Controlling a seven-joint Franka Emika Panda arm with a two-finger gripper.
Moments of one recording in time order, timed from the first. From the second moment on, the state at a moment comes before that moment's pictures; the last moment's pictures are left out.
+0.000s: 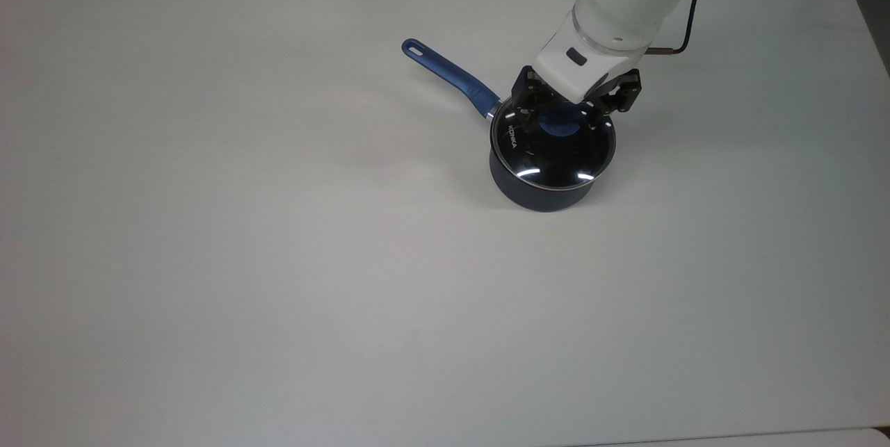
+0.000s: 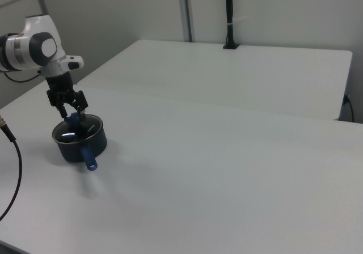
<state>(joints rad) 0.60 0.44 -0.19 -1.47 0.02 1.85 0.37</state>
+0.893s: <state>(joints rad) 0.59 0.44 -0.19 -1.47 0.02 1.85 0.37</state>
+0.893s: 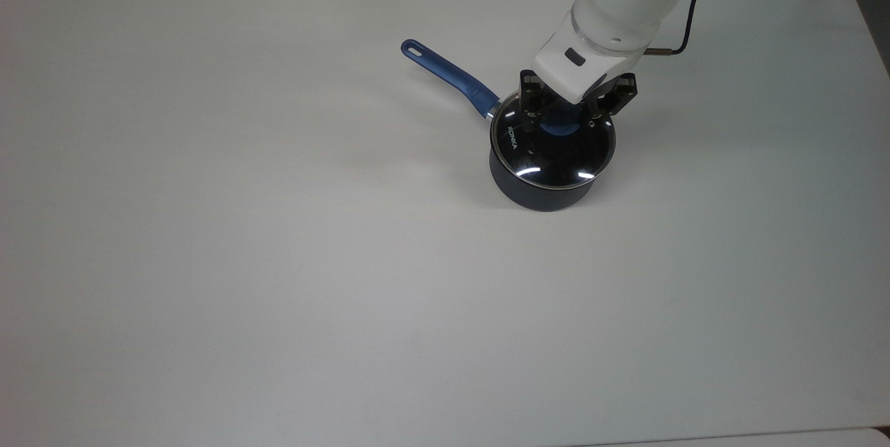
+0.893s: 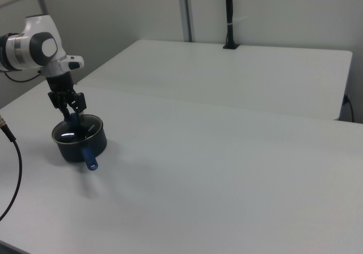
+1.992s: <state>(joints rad) 0.29 0.36 -0.22 -1.47 0.02 1.79 0.21</state>
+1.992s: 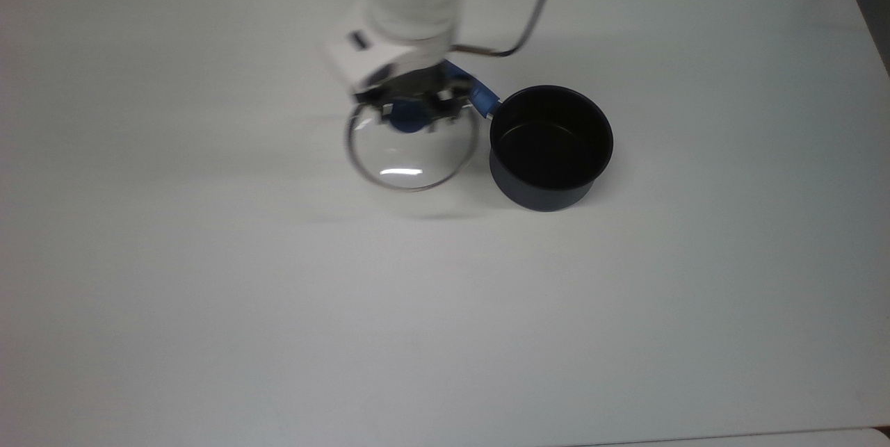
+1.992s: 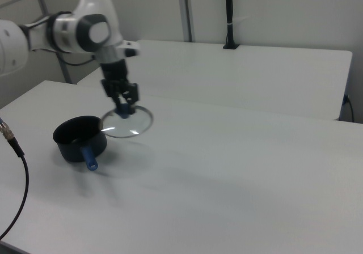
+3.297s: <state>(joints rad) 0.14 0.55 -0.21 -1.50 -0.03 1.98 0.13</state>
